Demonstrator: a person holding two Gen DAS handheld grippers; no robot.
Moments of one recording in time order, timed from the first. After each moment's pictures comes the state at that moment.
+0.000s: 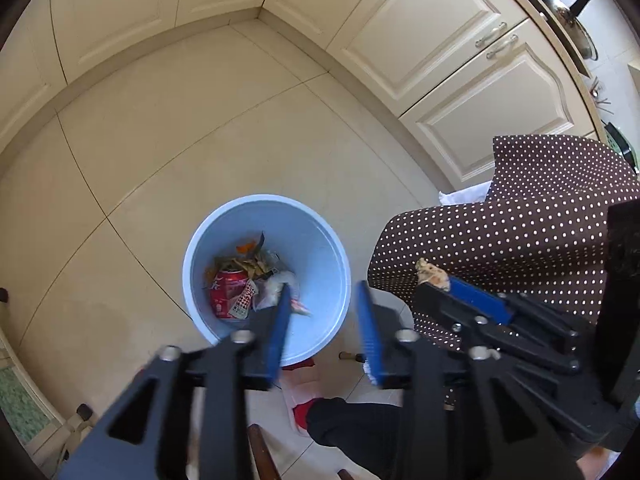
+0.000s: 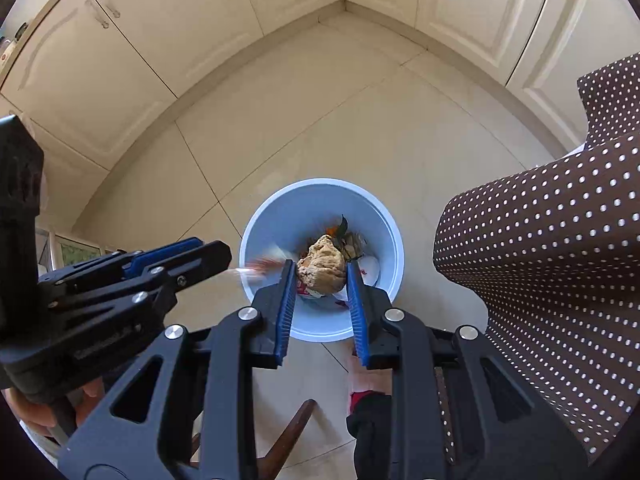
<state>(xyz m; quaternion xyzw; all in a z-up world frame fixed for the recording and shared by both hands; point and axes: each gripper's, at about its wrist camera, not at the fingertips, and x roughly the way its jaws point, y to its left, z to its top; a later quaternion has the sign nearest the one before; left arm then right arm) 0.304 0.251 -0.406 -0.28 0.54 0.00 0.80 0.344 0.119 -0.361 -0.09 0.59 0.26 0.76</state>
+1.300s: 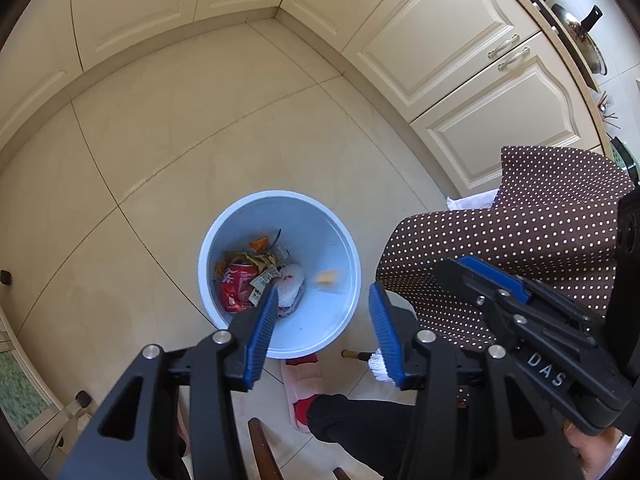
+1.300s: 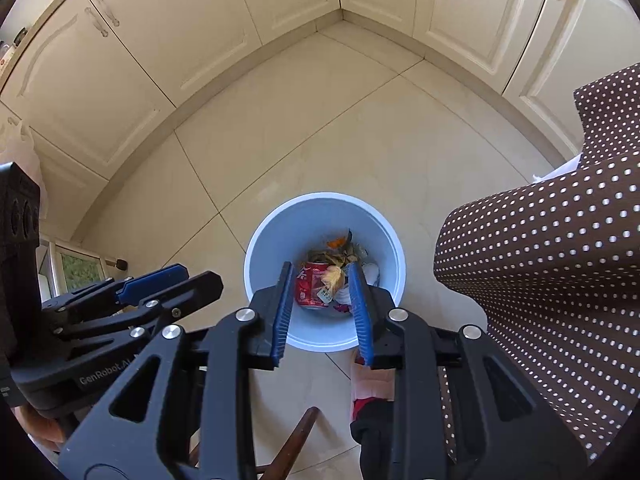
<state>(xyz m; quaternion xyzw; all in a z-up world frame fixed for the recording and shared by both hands) 0.295 0.262 -0.396 -0.29 0.54 0.02 0.79 0.346 0.121 -0.349 -0.09 0.57 0.25 0.78</state>
